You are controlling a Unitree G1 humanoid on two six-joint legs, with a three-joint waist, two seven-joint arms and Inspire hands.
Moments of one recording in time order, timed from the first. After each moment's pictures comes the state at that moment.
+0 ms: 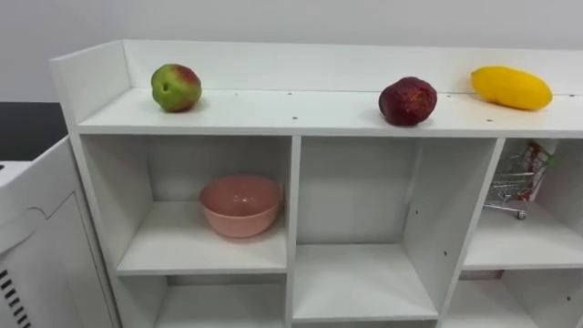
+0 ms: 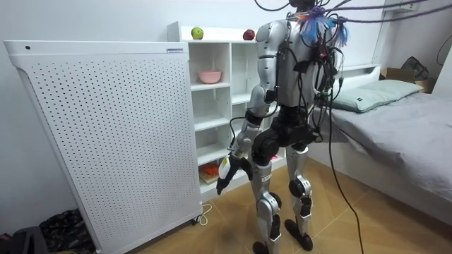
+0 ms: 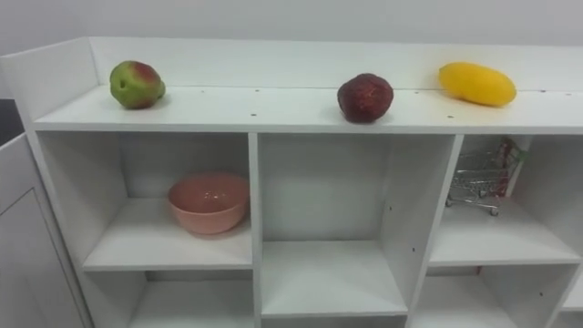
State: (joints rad) left arm 0.23 0.17 0.10 1.07 0.50 0.10 0.15; right arm 0.08 -0.22 -0.14 0.68 0.13 0.01 -0.26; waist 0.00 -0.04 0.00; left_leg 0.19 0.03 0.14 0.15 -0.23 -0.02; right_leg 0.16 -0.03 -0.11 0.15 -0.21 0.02
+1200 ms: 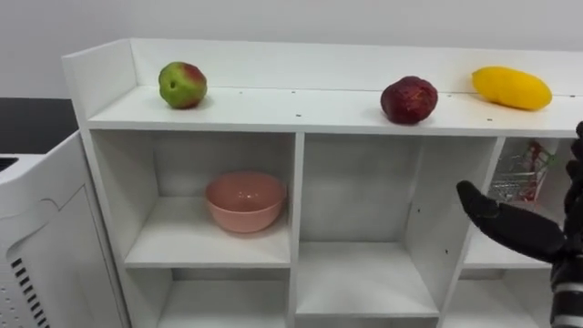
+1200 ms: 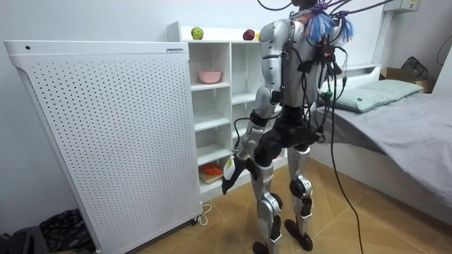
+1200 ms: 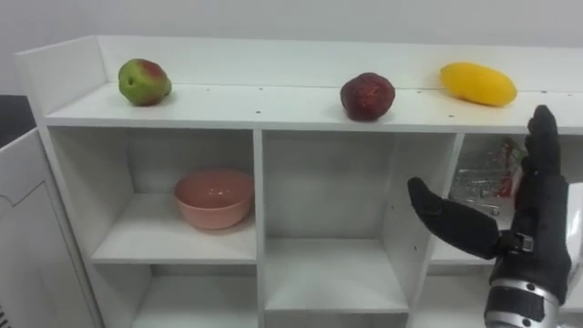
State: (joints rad) left arm 0.25 0.17 0.05 1.04 0.50 0.04 0.12; right arm -0.16 -0.26 -0.14 -0.11 0.00 -0.13 -0.44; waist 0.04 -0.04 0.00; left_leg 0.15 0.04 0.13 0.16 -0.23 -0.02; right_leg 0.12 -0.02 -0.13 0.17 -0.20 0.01
